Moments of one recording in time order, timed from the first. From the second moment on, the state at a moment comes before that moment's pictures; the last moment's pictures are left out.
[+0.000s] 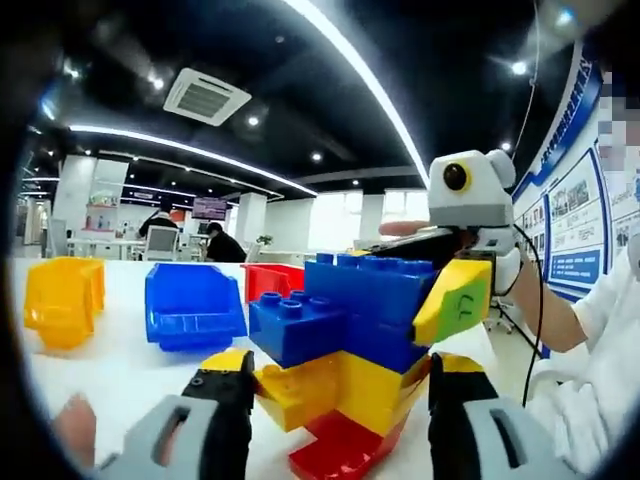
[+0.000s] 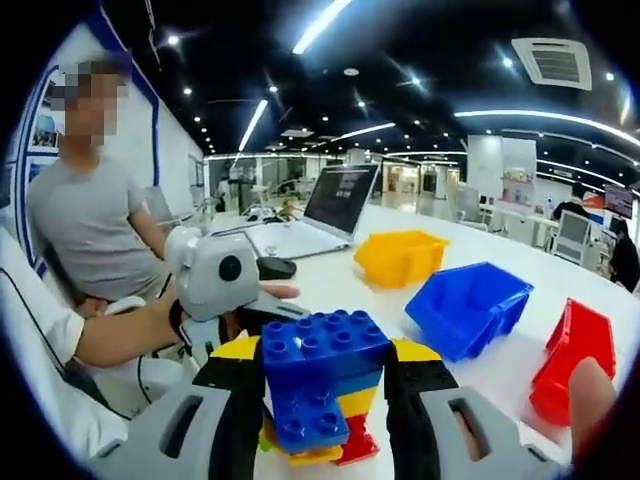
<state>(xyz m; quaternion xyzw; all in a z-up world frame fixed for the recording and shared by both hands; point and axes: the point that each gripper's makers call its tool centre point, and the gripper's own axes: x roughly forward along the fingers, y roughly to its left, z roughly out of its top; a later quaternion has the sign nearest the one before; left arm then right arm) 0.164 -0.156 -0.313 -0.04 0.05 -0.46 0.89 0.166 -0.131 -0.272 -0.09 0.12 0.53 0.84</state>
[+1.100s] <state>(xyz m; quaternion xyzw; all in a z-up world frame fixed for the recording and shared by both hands) 0.182 -0.135 -0.310 -0.06 0.06 -0.45 0.89 0.186 -0.137 -0.251 -0.04 0.12 0.50 0.85</state>
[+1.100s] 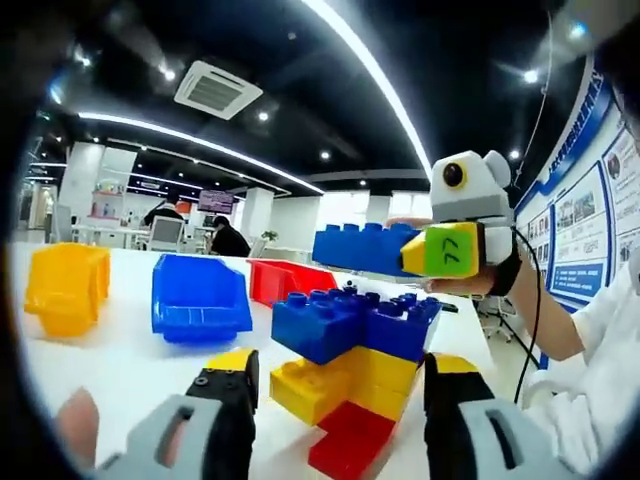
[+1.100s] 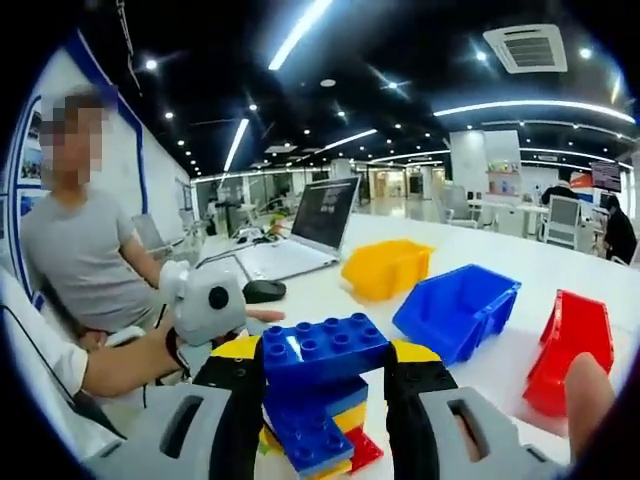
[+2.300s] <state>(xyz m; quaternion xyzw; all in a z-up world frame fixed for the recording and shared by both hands) 0.190 -0.096 -0.300 0.00 0.09 -0.38 0.92 0.365 -0.132 -0.267 -0.03 0.20 0.32 0.93</state>
